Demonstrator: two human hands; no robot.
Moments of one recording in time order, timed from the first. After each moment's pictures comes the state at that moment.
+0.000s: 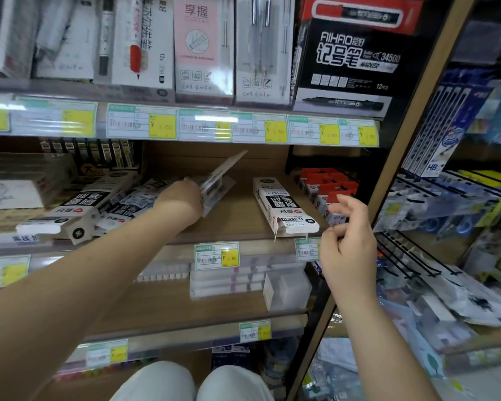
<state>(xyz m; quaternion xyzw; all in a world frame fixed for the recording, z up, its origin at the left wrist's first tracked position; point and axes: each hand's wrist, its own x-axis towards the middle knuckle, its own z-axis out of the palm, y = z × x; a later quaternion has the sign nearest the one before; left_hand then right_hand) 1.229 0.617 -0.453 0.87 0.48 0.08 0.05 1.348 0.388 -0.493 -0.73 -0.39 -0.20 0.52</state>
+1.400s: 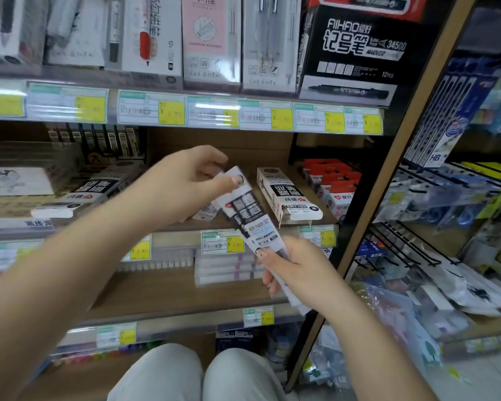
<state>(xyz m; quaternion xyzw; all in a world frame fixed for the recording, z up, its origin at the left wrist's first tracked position) 1.153 0.538 -0.401 0.88 0.25 0.26 0.32 1.287 0.385 -0.482 -0.73 -0.49 0.22 0.41</state>
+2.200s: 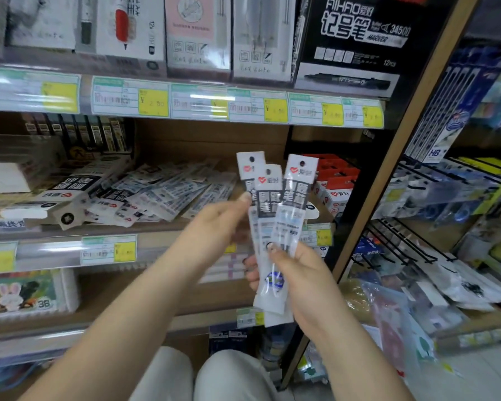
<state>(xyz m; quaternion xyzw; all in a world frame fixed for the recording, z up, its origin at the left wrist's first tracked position) 1.199 0.515 -0.476 0.75 0.23 0.25 0.57 1.280 0.390 -0.501 -0.56 -0.29 0.38 0.68</state>
